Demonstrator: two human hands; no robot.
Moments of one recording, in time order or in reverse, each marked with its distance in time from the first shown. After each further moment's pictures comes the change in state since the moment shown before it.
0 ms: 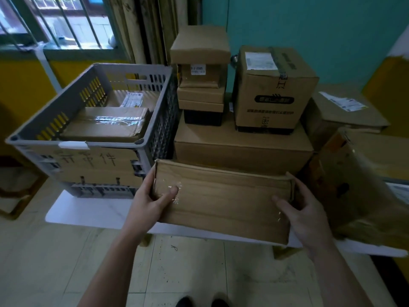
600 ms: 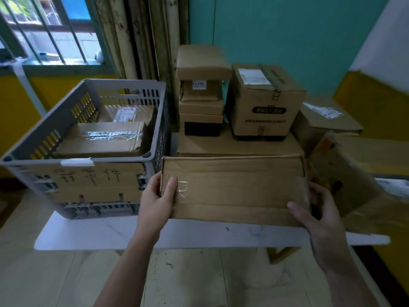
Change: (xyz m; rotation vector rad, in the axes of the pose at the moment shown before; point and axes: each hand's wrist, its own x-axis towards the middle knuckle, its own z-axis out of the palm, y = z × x) left_hand 0.019 0.018 -0.009 -0.104 0.043 0.005; right_hand -0.051 -0.029 0.019 0.124 0.134 -0.133
